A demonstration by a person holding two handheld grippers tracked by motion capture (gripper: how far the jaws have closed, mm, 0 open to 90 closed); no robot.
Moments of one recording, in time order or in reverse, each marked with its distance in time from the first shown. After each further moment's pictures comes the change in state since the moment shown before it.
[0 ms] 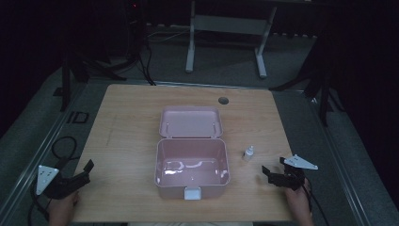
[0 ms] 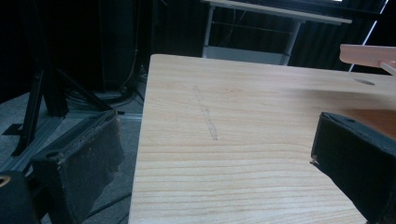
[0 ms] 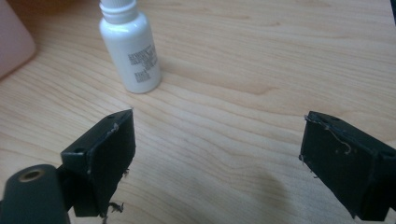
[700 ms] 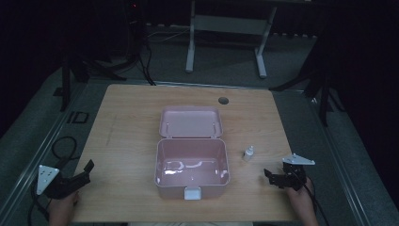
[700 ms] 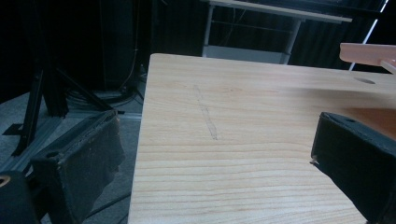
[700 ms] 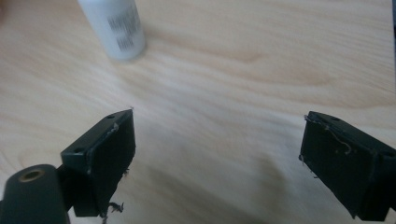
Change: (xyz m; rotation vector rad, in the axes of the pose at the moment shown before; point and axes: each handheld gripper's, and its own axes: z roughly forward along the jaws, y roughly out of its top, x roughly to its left) left arm 0.000 0.000 0.001 0.002 -0.001 0.004; right arm 0.002 0.010 -0.005 0.188 -0.057 -0.024
